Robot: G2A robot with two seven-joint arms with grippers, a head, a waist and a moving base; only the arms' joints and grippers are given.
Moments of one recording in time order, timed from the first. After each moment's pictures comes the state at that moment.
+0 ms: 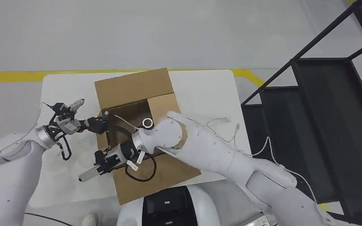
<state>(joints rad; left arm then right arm) 1.05 -0.96 -1.40 -0.98 -0.70 -0.01 -1.23 -0.76 -1.47 0.57 -1.46 0.11 -0.22 0.94</state>
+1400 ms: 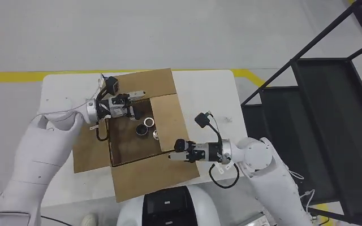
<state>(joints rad) 0.81 -1.03 -1.02 -1.26 -0.52 0.10 -1.11 -1.50 -1.20 1.33 -1.95 0.01 -0.23 1.10</state>
